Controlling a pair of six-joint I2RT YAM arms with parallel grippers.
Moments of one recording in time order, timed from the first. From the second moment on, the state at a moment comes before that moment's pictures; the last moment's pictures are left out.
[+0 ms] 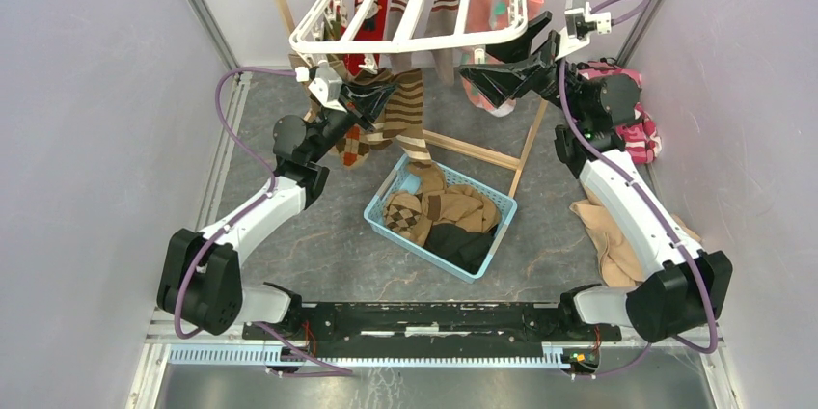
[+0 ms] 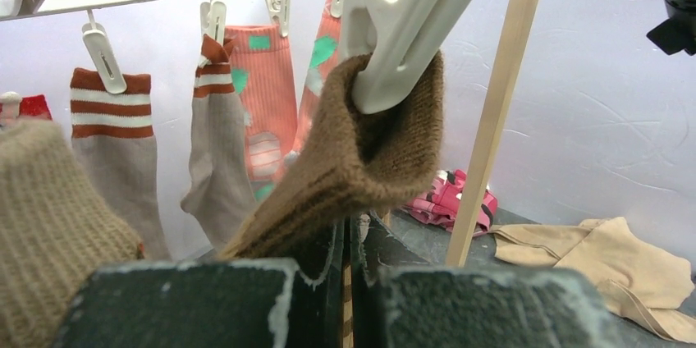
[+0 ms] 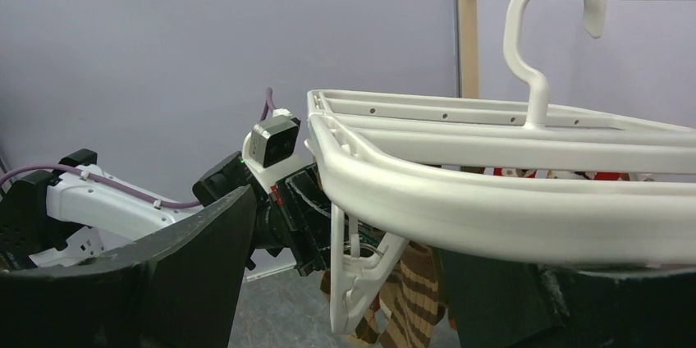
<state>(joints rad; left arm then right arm) -0.39 1.34 0.85 0.97 0.46 -0.27 0.30 1.31 1.23 0.79 -0.77 0.68</state>
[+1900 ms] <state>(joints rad) -0.39 1.32 0.85 0.97 0.47 -0.27 0.29 1.34 1.24 0.87 -0.77 0.77</state>
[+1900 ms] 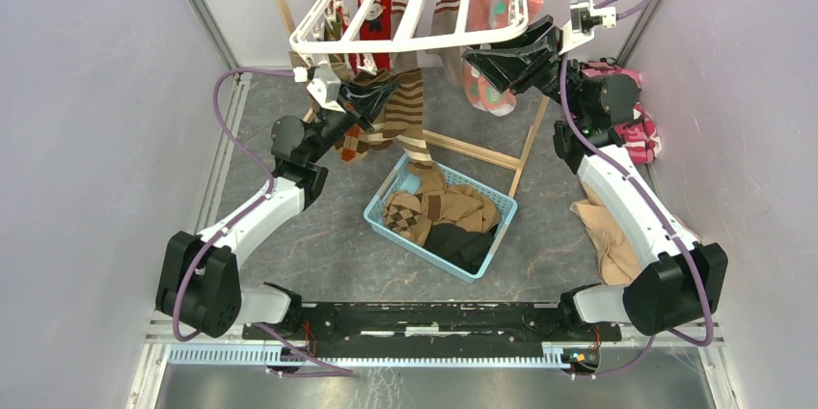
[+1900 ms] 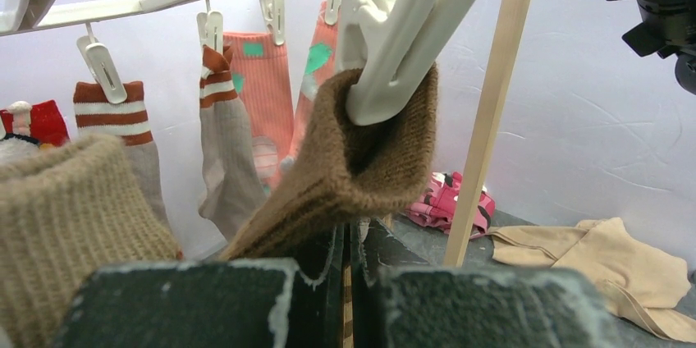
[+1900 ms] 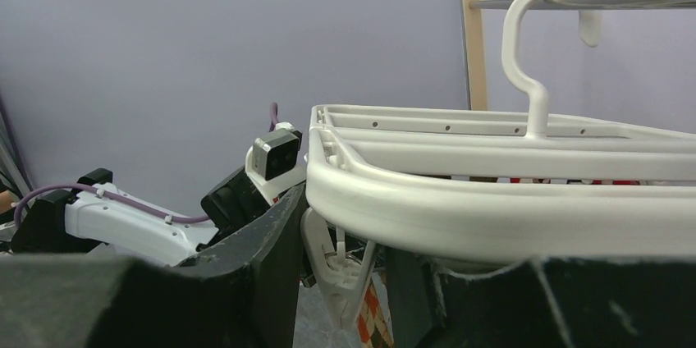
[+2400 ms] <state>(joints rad) -0.39 1.32 0.85 0.97 0.47 -0.27 0.27 1.33 1.23 0.87 -0.79 0.78</state>
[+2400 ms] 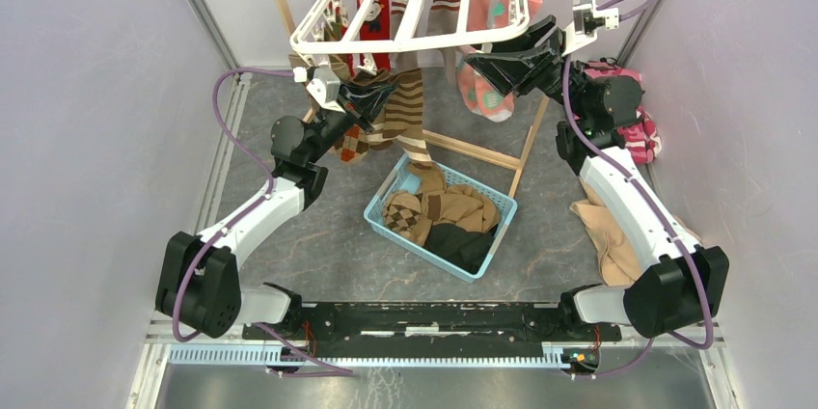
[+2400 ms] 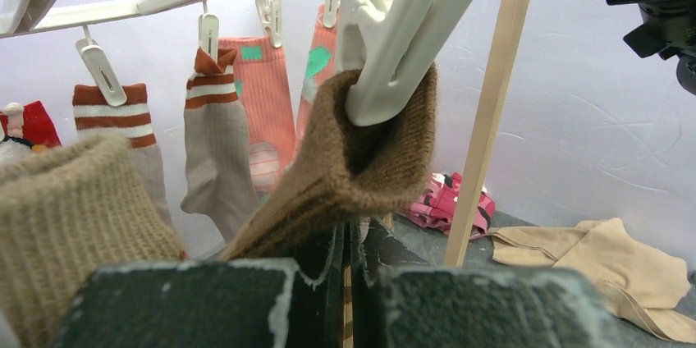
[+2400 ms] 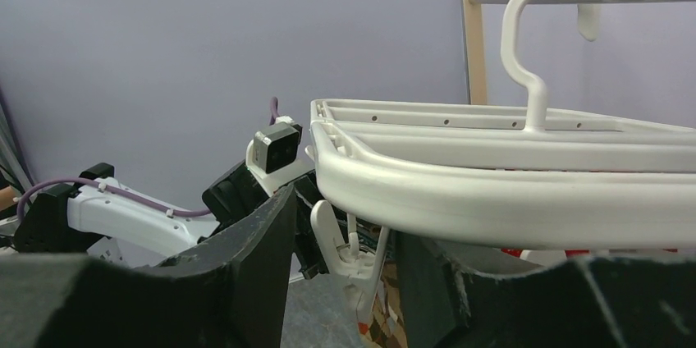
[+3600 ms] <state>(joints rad) -0.42 1.23 0.79 0.97 0.67 -0.38 0.26 1.32 1.23 0.86 -0.79 0.78</state>
